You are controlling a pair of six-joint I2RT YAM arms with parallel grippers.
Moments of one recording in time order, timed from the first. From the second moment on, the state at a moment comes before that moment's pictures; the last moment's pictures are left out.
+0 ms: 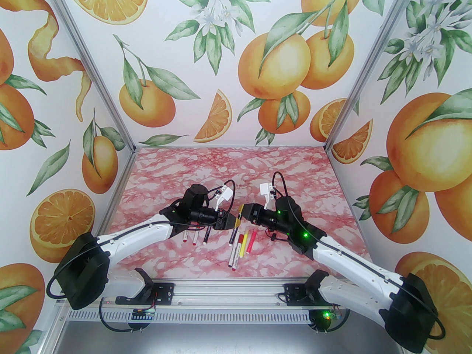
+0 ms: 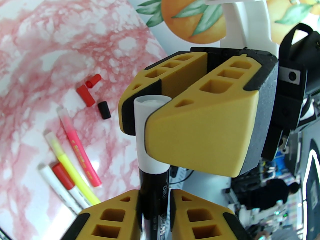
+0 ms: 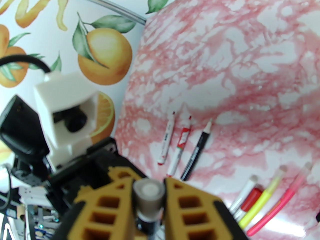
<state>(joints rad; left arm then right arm) -0.72 1.37 0.79 0.04 0.80 -0.58 0.67 1.02 0.58 0.09 -0.31 0.95</state>
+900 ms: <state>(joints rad) -0.73 1.37 0.79 0.06 0.81 -0.60 0.67 1.01 0.58 0.12 -0.31 0.96</state>
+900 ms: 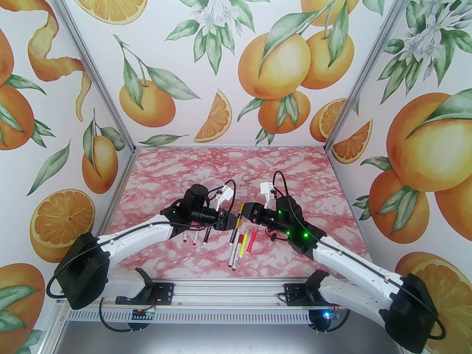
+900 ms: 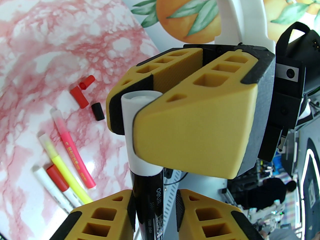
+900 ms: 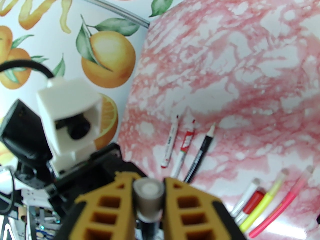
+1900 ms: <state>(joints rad) -0.73 1.38 0.79 0.04 0.81 -0.56 0.67 1.04 0.60 0.12 -0.31 0.95</state>
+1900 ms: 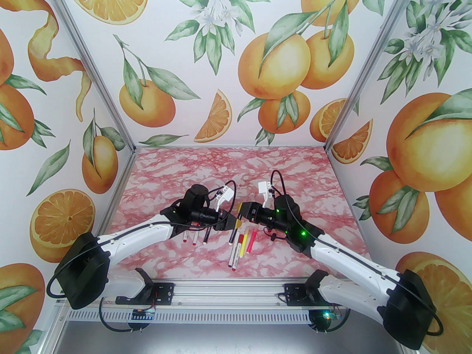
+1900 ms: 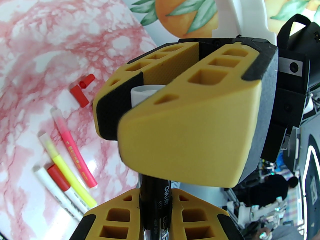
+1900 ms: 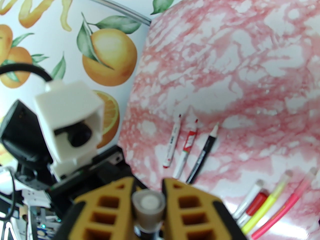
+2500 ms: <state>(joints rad) -0.77 1.40 0.81 0.11 0.77 -0.52 0.61 0.96 0.61 0.01 -0.31 0.91</state>
